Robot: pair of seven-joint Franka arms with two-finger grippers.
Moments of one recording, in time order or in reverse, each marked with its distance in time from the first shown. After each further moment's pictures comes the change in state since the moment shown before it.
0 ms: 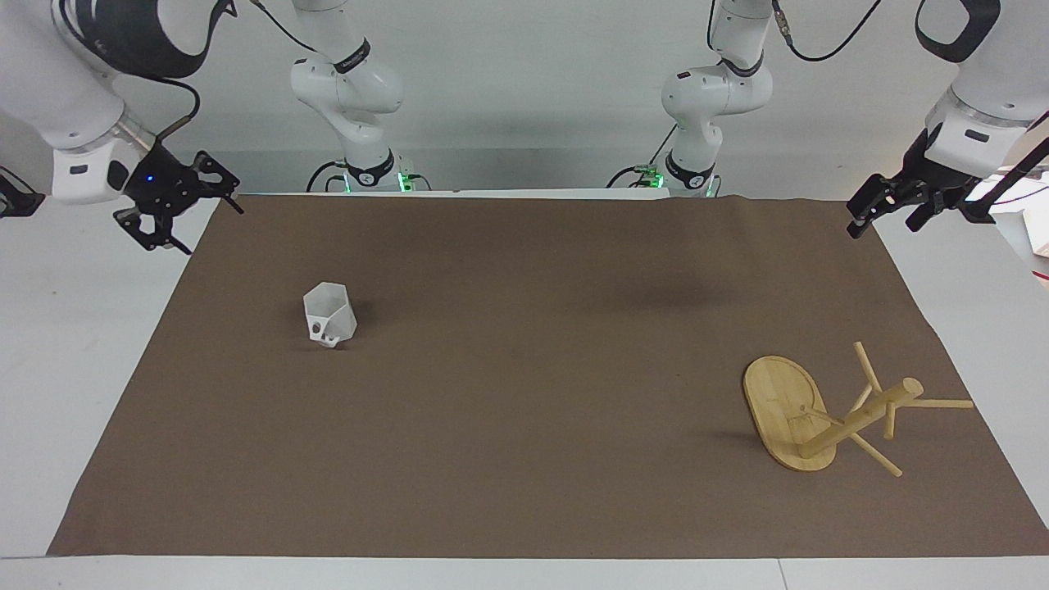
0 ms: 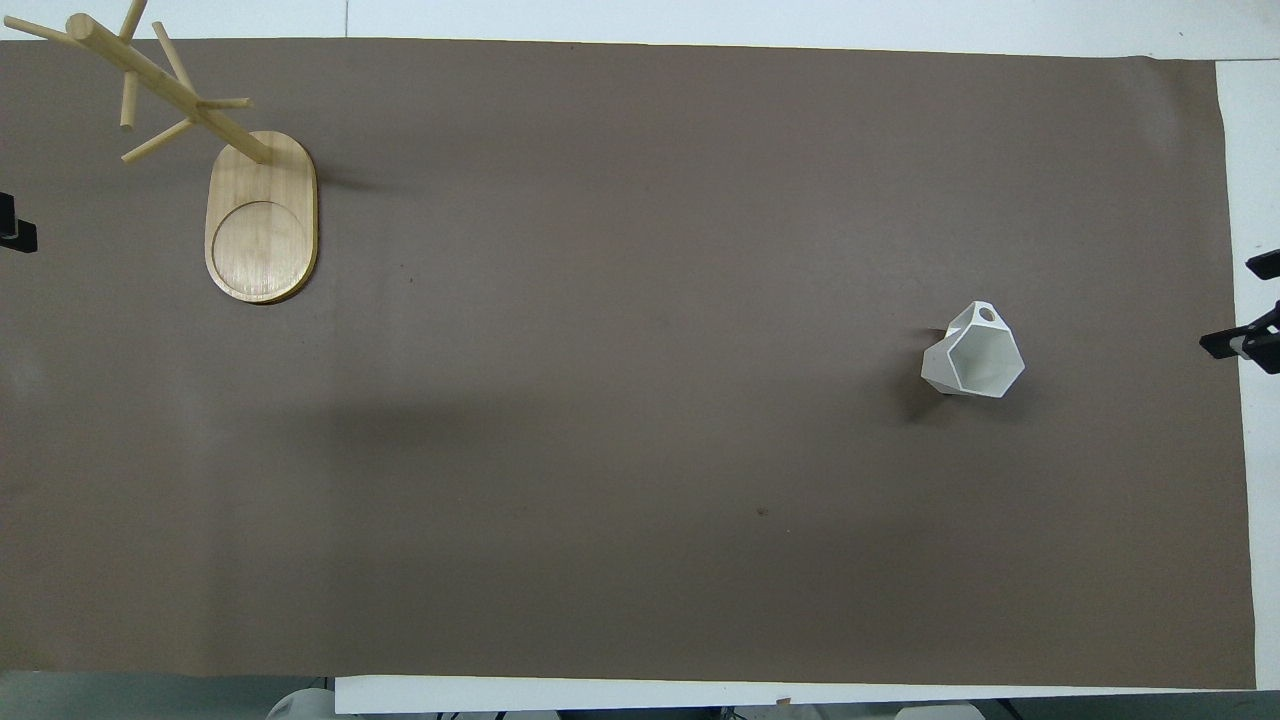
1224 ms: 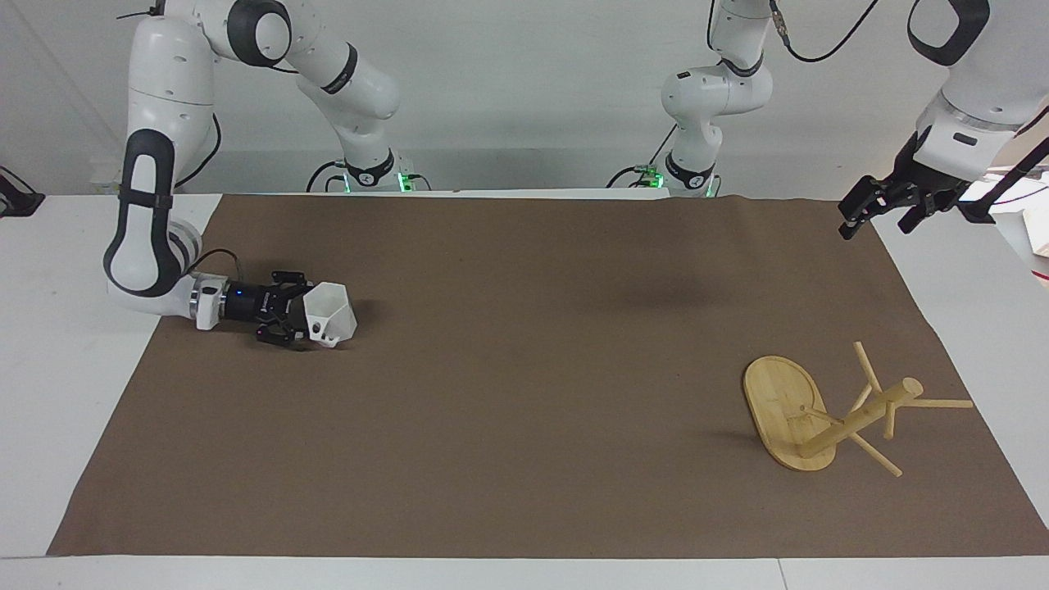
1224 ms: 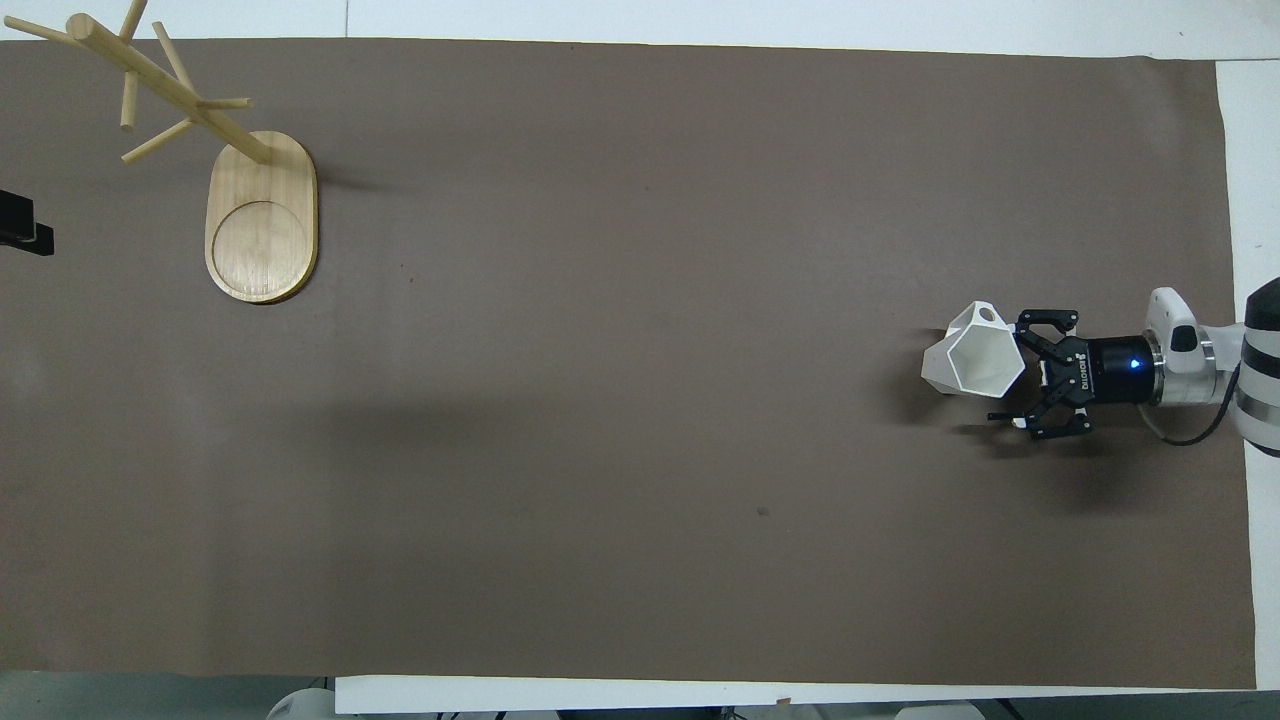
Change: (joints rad) left arm 0.000 0.000 -0.015 -0.009 0.000 0.000 0.000; right arm -0.193 0.397 0.018 -0.400 0.706 0.004 -1.220
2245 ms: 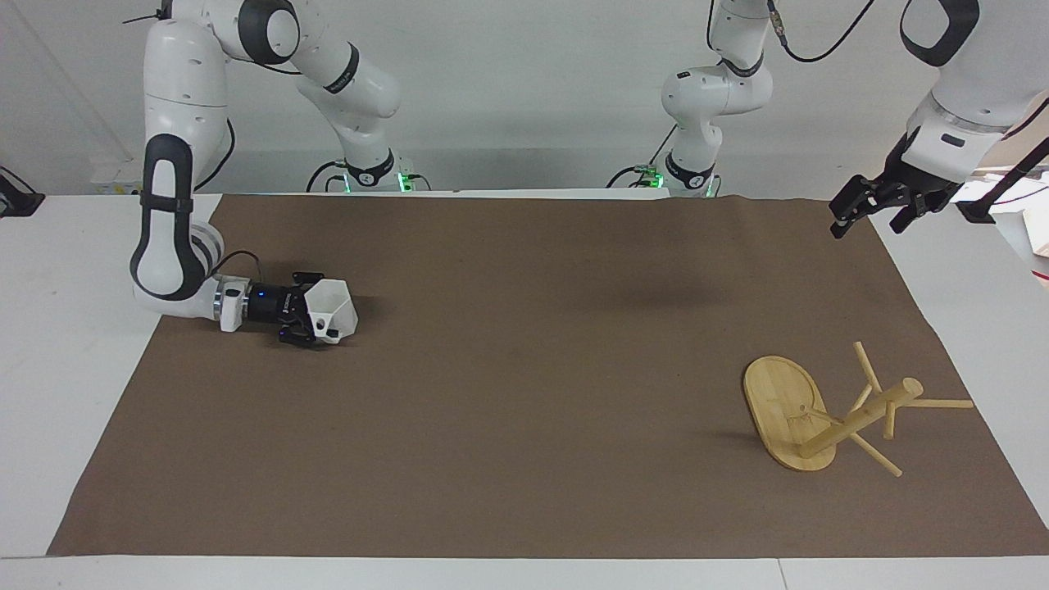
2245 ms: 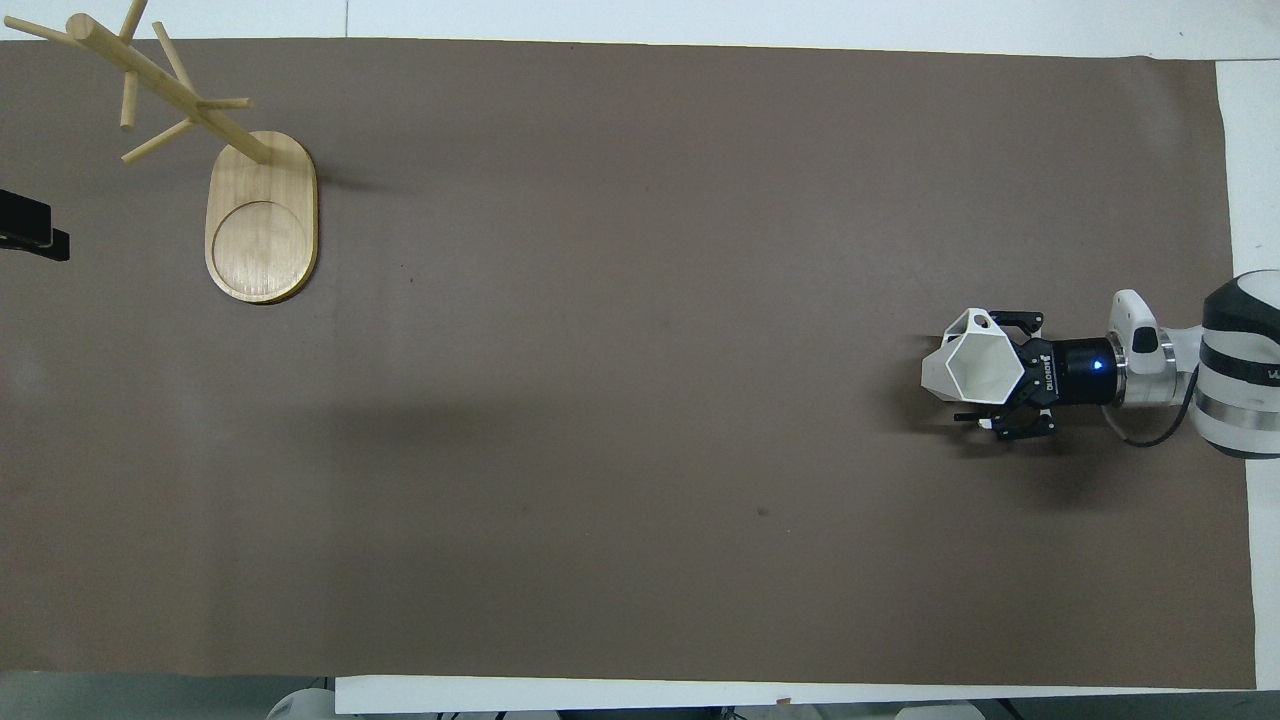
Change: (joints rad) left arm -0.011 0.000 -0.007 -0.001 0.000 -0.022 0.000; right arm 0.066 -0.014 0.002 -0.050 0.048 0.032 -0.003
